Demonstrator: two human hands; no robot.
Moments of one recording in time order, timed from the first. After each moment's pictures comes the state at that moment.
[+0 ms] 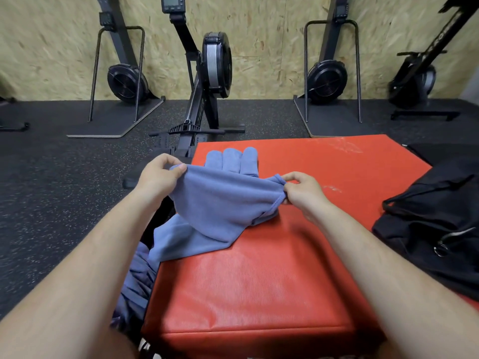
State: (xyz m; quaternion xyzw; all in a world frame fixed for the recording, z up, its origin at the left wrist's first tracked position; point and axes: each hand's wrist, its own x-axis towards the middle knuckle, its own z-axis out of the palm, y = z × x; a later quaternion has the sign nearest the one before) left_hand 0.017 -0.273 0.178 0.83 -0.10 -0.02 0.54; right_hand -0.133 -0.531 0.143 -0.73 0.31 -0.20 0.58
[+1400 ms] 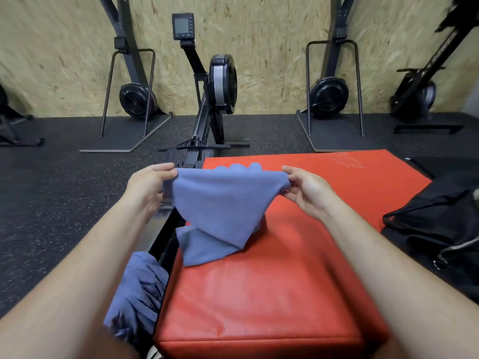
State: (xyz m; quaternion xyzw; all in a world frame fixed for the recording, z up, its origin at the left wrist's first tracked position) left_hand 0.012 -0.251 0.219 0.67 0.01 -0.09 0.73; right_hand -0.128 -0.539 0.186 -0.54 0.20 -0.17 0.80
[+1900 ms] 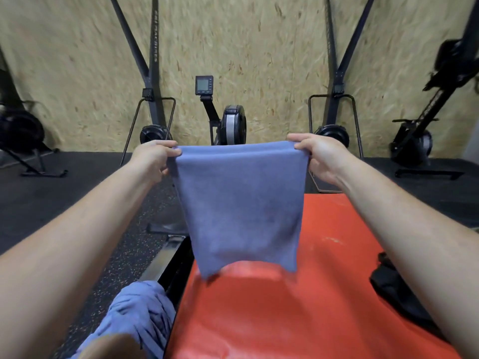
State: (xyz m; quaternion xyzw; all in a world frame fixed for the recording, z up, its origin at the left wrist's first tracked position) left_hand 0.005 -0.229 0.363 0.70 -0.08 -0.02 0.71; right_hand -0.153 -0.535 0.365 -0.66 0.11 -0.24 0.70
